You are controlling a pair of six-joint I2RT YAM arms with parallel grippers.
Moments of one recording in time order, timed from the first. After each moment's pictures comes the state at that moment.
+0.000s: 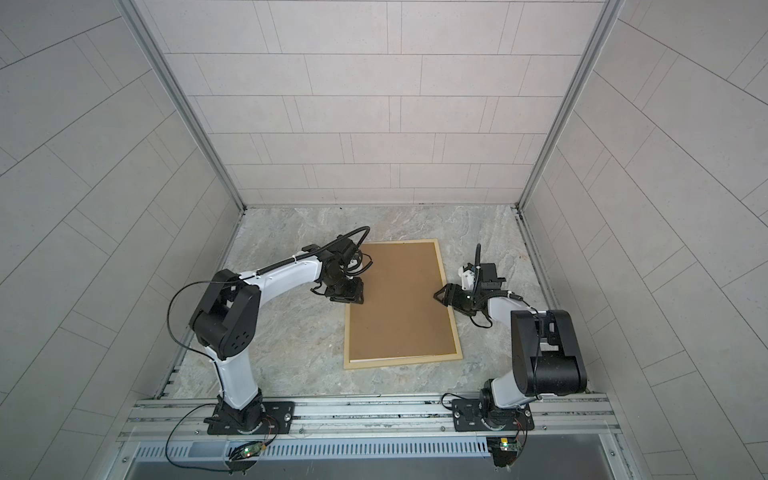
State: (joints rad) left arm -0.55 1.87 1.33 -0.82 0.30 -0.34; right arm -0.05 1.49 0.61 -0.15 -0.55 0.39
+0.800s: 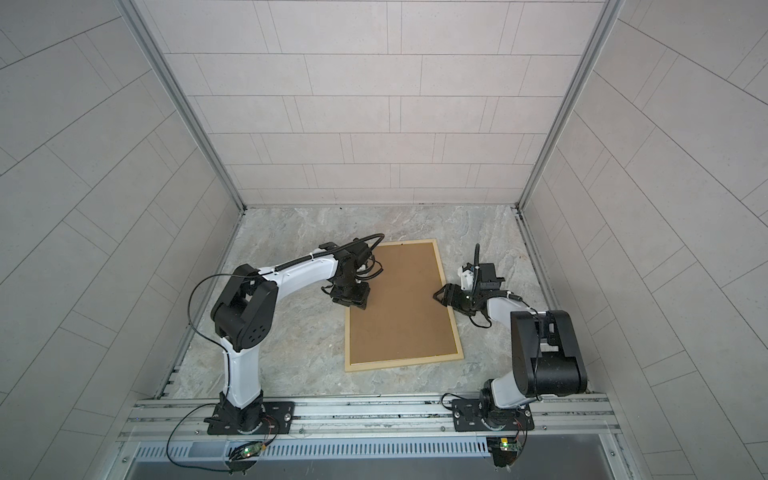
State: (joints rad) left arm -0.63 1.98 1.46 -0.98 0.18 -0.34; right arm -0.03 1.49 0.61 -0.15 -0.53 0.39
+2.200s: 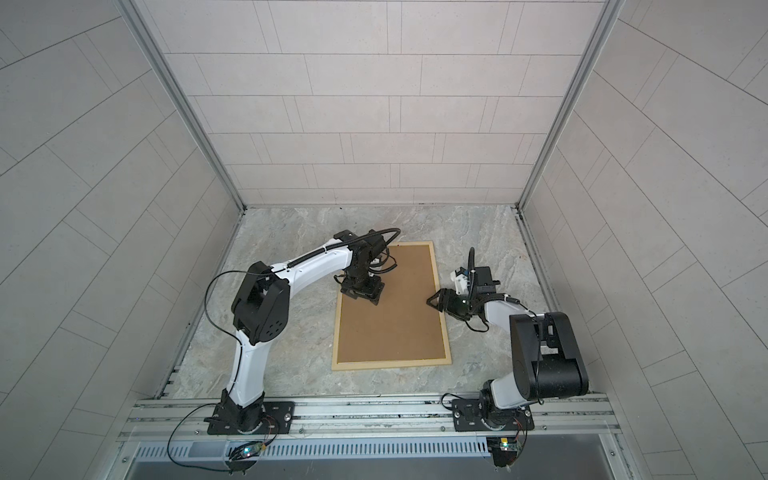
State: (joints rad) left arm -0.67 2.10 1.74 -1.20 0.17 -0.30; right arm 0.00 1.47 0.58 -0.16 -0.62 0.39
